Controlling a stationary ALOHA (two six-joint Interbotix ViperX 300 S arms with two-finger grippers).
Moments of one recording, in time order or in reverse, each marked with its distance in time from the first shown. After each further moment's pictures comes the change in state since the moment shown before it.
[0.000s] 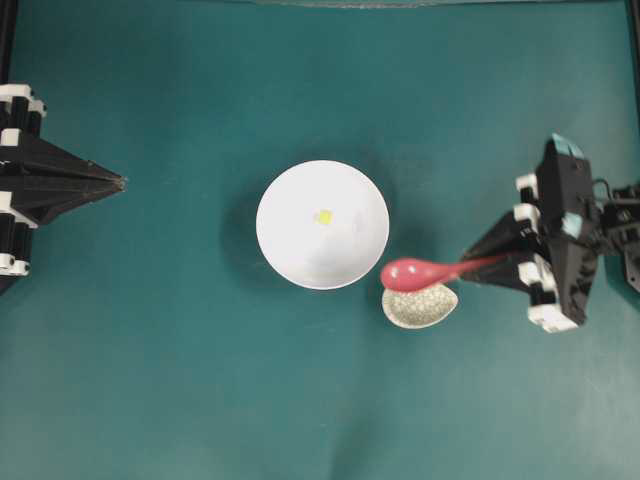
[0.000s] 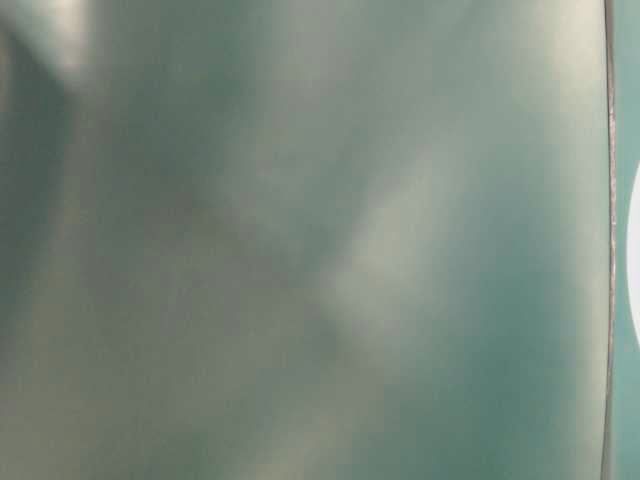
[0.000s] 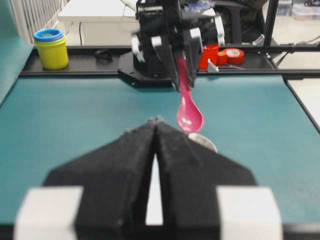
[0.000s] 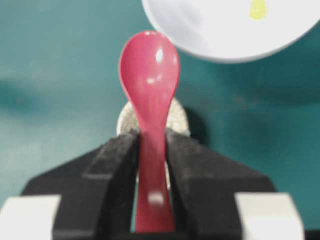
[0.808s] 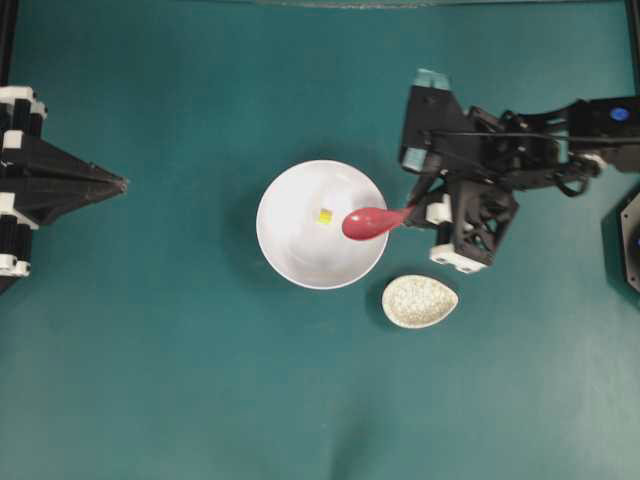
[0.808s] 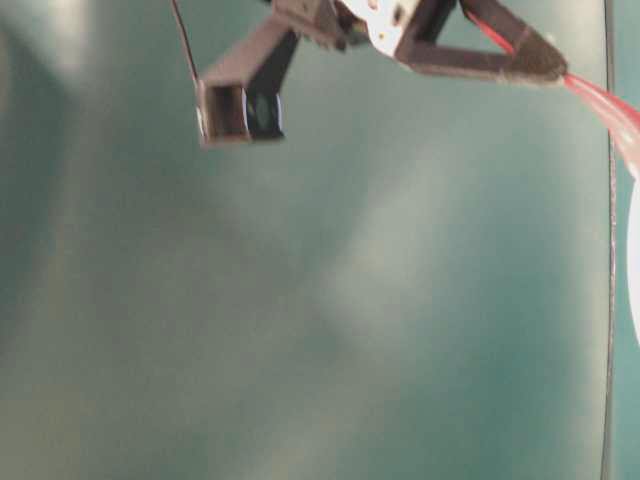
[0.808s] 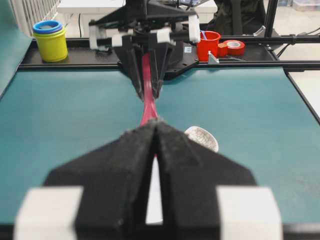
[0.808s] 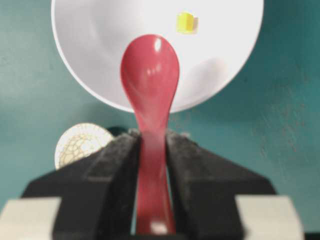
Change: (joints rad) left arm 0.000 0.000 0.000 0.003 0.017 0.000; right arm -0.198 0.322 -0.459 -0.109 0.540 0.014
